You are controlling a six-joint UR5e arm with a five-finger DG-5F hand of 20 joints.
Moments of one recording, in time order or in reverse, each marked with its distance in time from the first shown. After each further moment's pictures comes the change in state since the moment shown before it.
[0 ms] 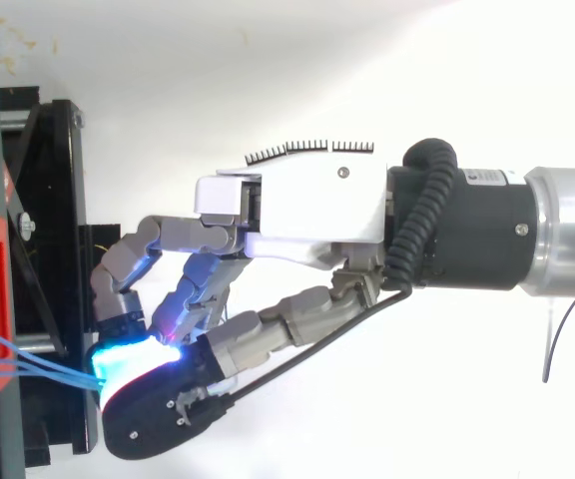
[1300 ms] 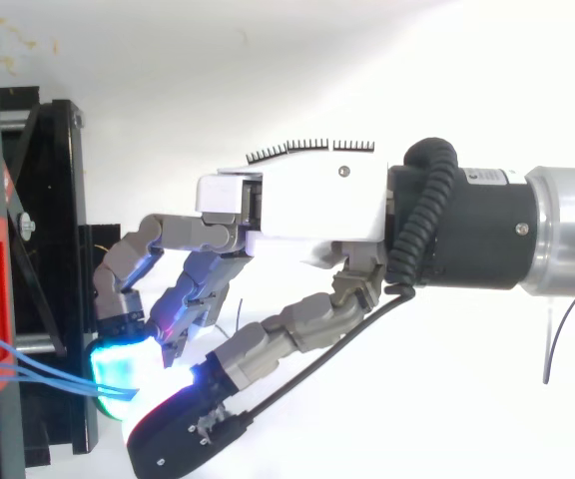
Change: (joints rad) arm 0.000 0.000 0.000 -0.006 0.003 0.000
